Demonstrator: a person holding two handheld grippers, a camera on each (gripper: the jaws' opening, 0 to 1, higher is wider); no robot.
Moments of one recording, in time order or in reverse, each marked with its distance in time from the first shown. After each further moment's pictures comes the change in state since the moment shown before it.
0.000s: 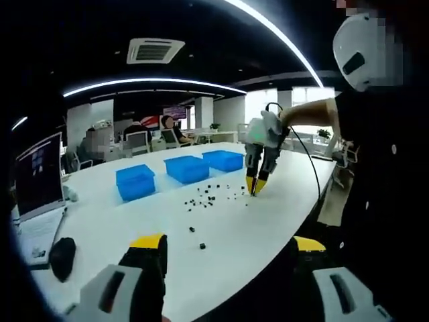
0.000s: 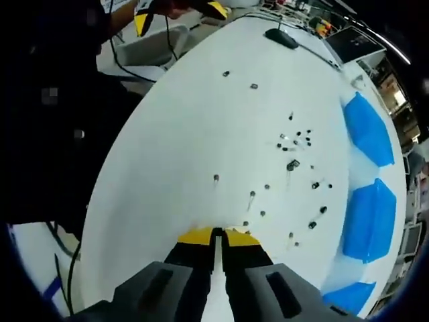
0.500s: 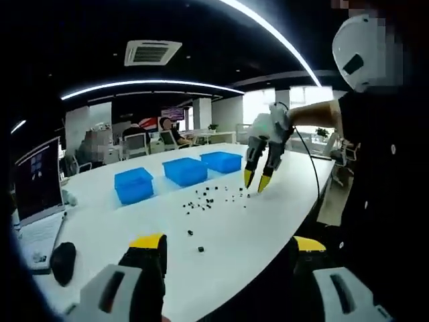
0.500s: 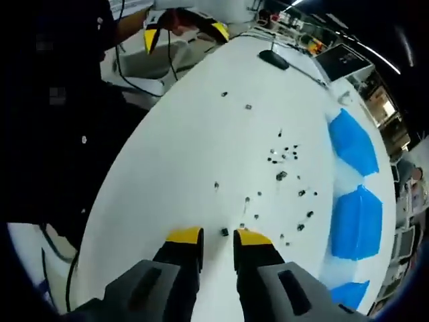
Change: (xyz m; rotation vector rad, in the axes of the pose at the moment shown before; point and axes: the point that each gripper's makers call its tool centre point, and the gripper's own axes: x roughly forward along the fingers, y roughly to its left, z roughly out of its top) left arm 0.000 -0.004 0.004 0.020 0.002 -0.007; right arm -0.011 0.002 0.008 -0.041 -0.075 -0.067
